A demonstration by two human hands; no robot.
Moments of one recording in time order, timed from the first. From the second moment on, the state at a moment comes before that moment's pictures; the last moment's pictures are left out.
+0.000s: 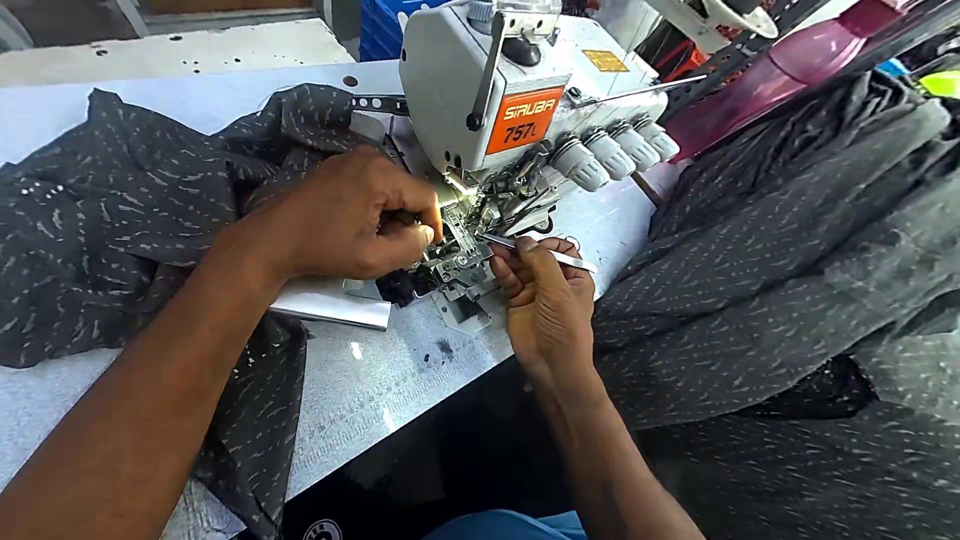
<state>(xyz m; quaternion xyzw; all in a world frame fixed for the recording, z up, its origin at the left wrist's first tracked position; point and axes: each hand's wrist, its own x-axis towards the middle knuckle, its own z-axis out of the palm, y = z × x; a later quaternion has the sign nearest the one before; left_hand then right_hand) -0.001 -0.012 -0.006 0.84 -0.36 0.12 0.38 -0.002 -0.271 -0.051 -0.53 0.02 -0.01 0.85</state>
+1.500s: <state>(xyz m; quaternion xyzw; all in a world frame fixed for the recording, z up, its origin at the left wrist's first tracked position) -0.024 -0.050 0.004 0.96 -0.23 0.10 0.13 -0.010 -0.286 -0.065 -0.49 -0.02 0.00 0.87</state>
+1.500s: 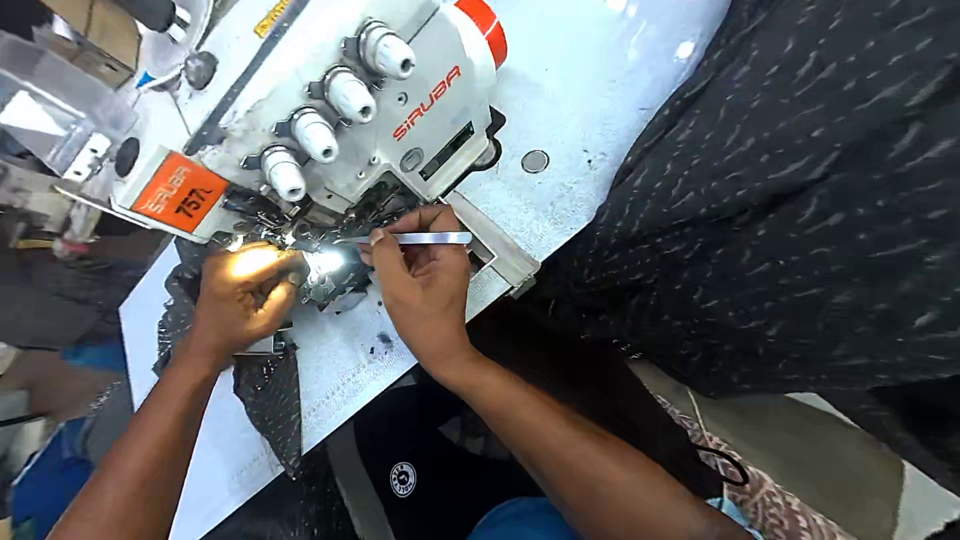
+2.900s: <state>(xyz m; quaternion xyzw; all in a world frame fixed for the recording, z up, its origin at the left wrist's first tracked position) -0.024 -0.053 0.005 0.95 -0.25 0.11 0.13 -0.006 -0.278 -0.064 -0.50 -0.01 -0.02 0.87</state>
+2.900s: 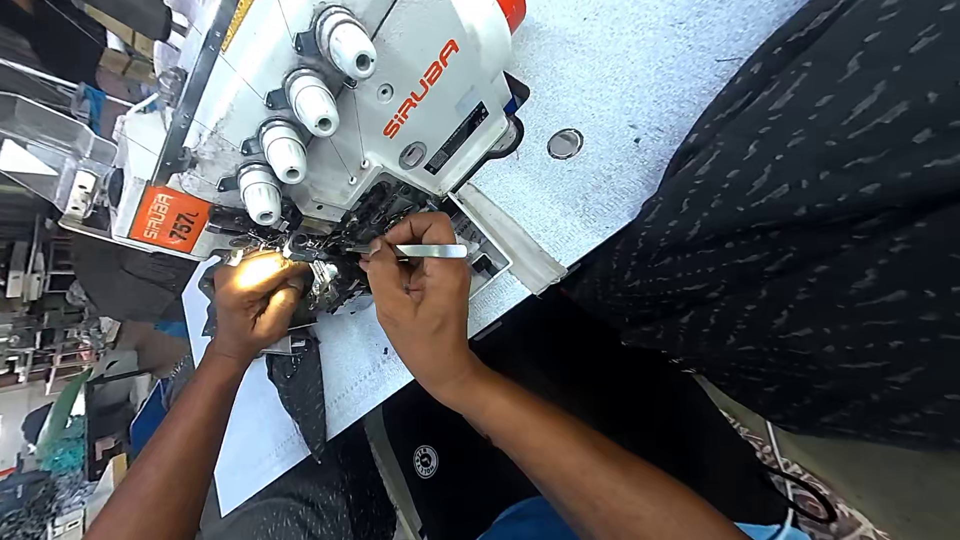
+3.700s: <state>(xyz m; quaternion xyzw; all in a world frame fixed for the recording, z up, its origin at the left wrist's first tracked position) -0.025 -0.051 0.004 0.95 -0.26 0.11 0.14 -0.007 -0.272 -0.064 -0.51 -0.03 0.00 0.86</state>
